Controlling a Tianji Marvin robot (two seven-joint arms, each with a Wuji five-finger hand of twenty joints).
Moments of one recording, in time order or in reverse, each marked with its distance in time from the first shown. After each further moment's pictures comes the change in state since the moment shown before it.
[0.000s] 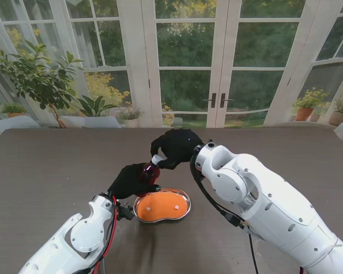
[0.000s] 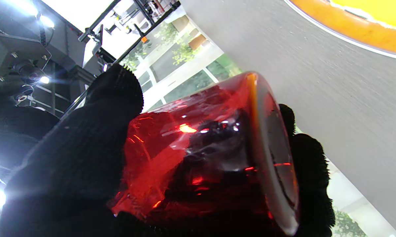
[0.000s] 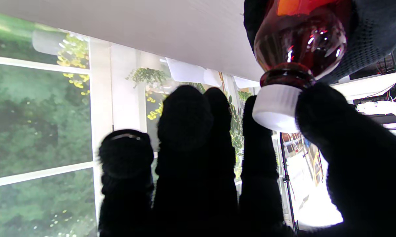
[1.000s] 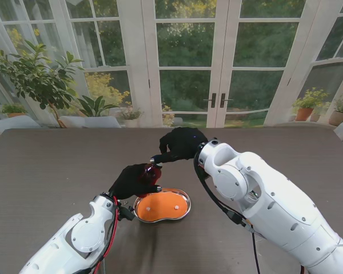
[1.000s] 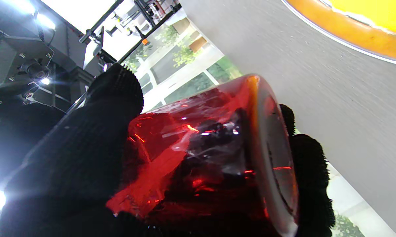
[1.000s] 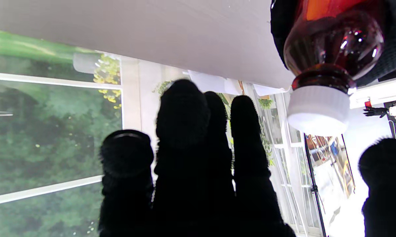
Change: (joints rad) left arm -0.003 0.000 0.007 0.001 -0.005 0.003 -0.005; right arm -0.002 0.005 0.019 -0.016 0.004 0.103 0.073; left_hand 0.000 0.000 0.000 0.000 0.000 0.000 0.000 0.002 0.000 0.000 0.000 0.000 -0.004 0.000 0.000 0.000 -0.007 0.000 0.000 0.001; right_hand -0.290 0.448 -0.519 0.026 0.014 0.137 0.001 0.033 -0.071 0.028 -0.013 -0.026 0.000 0.016 -0.050 -0.001 -0.036 -0.002 0.000 0.001
